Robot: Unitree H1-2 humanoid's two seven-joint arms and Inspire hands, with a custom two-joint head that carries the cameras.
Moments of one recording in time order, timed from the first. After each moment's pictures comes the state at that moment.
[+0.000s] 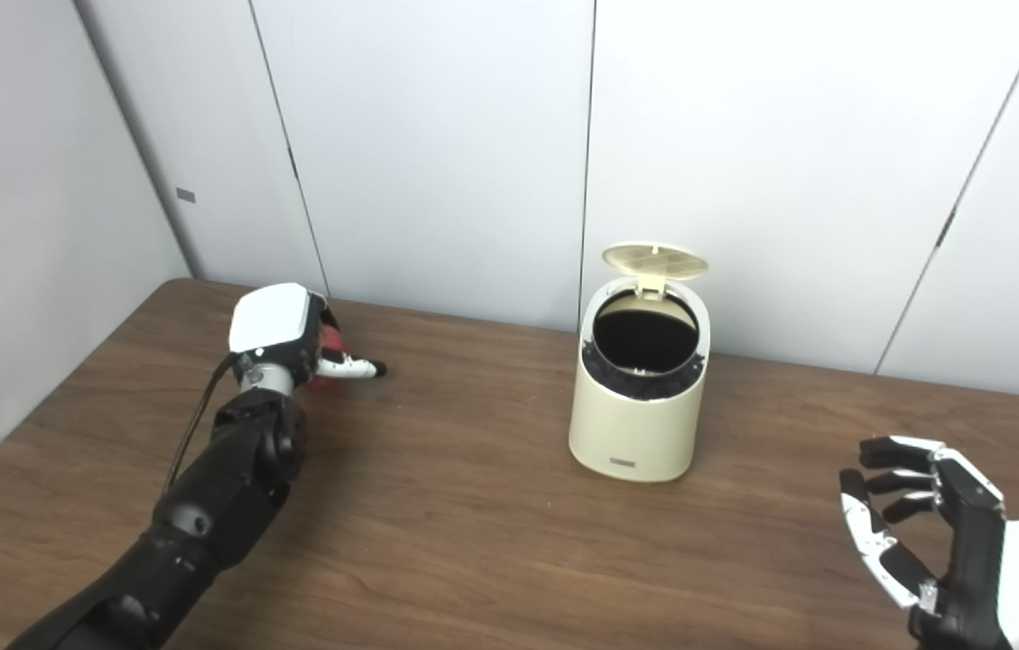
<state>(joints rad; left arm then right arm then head) -0.55 0.43 -0.21 0.42 0.87 0.46 0.18 -0.07 -0.05 -0.05 -0.18 -0.47 -0.13 -0.32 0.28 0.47</state>
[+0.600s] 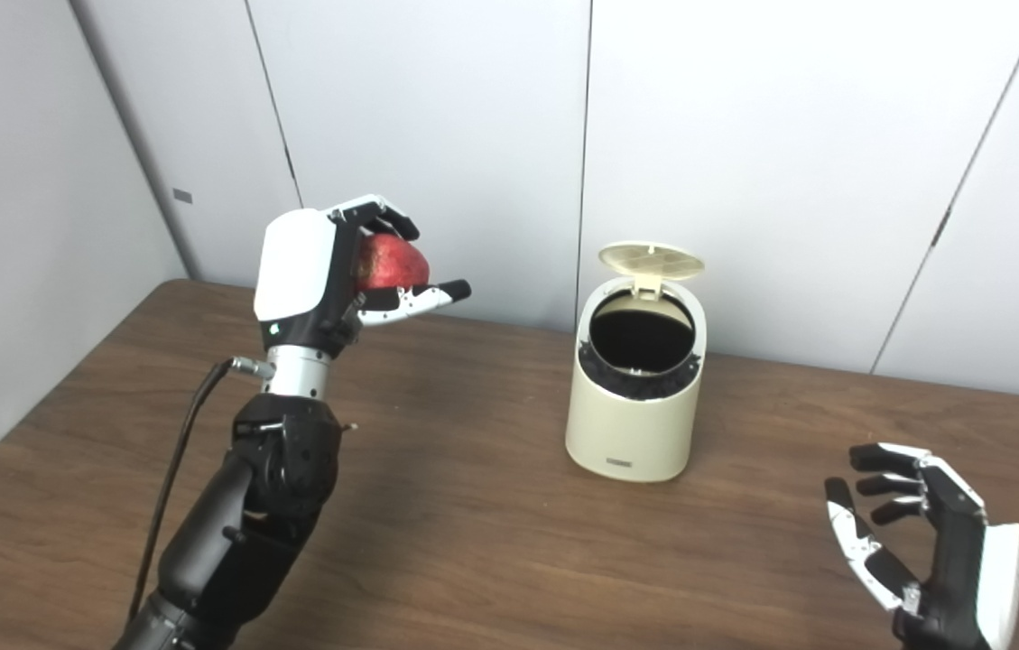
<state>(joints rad) -0.45 0.31 -0.14 -0.13 0.81 0.24 0.31 -0.09 -0.05 -0.05 -0.06 -0.49 -0.20 -0.38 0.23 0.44</state>
